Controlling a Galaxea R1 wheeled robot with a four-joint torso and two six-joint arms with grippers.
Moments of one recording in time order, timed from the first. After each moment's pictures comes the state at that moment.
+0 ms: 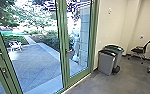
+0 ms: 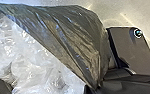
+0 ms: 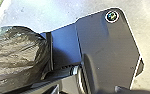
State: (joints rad) left arm 1.50 3.09 -2.80 -0.31 -0.12 0.38; right arm -1.55 3.08 -2.75 0.09 0.10 0.13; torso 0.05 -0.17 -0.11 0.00
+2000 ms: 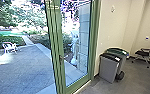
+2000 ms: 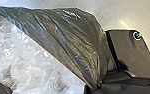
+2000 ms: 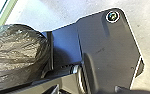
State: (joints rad) left arm 1.51 3.10 -2.80 -0.31 -0.15 0.38; right arm -1.56 3.08 -2.75 0.09 0.12 0.12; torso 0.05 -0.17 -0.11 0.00
